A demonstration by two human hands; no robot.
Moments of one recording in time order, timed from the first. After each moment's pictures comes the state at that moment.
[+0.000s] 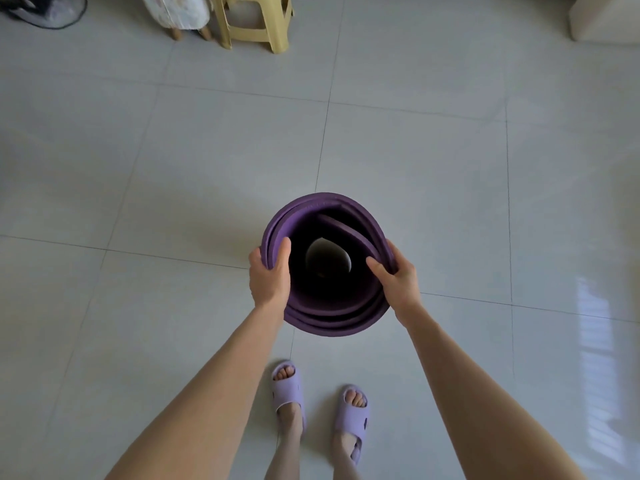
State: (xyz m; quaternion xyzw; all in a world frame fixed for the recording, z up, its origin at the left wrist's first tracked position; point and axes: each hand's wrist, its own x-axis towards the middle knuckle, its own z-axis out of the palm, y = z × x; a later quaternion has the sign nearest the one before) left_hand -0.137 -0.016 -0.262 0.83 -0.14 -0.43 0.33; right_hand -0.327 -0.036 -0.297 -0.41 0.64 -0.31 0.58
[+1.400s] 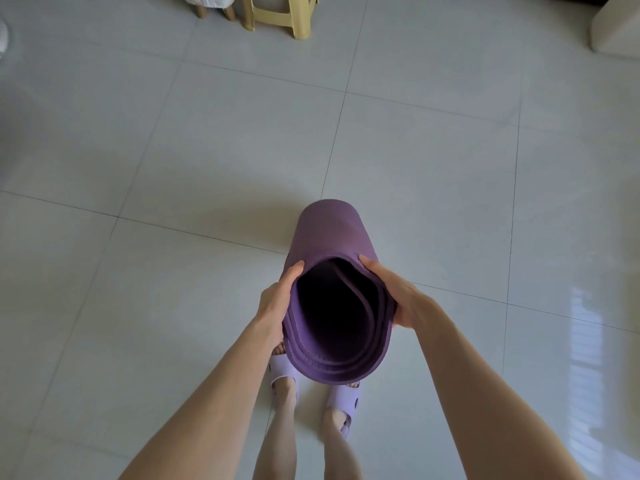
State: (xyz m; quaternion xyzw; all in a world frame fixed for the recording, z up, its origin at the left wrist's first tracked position) left_hand -0.135 0.067 -0.246 0.73 0.05 -0.63 0.27; right_hand -0.331 -0.002 -0.280 -0.23 0.63 0.01 0.74
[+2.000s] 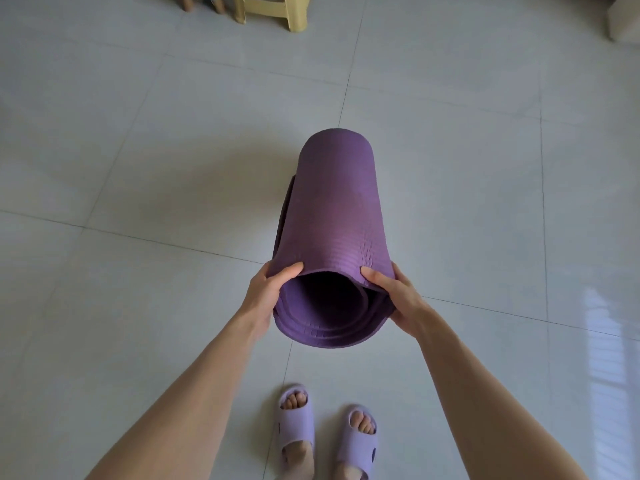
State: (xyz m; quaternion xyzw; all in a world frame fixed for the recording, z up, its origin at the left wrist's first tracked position) left_hand -0.088 0.031 -0.406 0.68 -0.11 -0.62 0.37; right_hand -0.310 -0.017 -0.428 -0.24 0.57 -0.22 0.75
